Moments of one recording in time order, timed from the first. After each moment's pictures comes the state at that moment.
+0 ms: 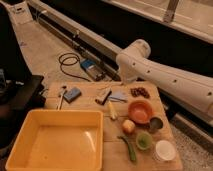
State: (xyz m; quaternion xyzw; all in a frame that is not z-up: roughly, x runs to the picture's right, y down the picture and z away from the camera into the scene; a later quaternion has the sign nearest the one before) arm 0.117 -0.030 0.752 -0.16 -0.03 -0.22 0.96
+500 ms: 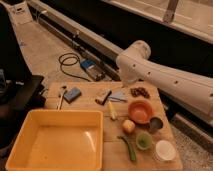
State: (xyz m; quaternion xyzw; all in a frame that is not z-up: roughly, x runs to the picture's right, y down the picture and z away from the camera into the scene) arm 0.129 -0.017 0.739 -0.17 -0.03 -0.31 0.94
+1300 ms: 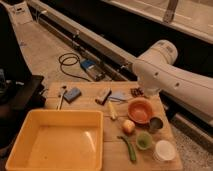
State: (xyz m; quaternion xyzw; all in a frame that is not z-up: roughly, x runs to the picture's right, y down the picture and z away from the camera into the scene) arm 0.202 0.037 0.629 -0.22 0.03 -0.30 0.93
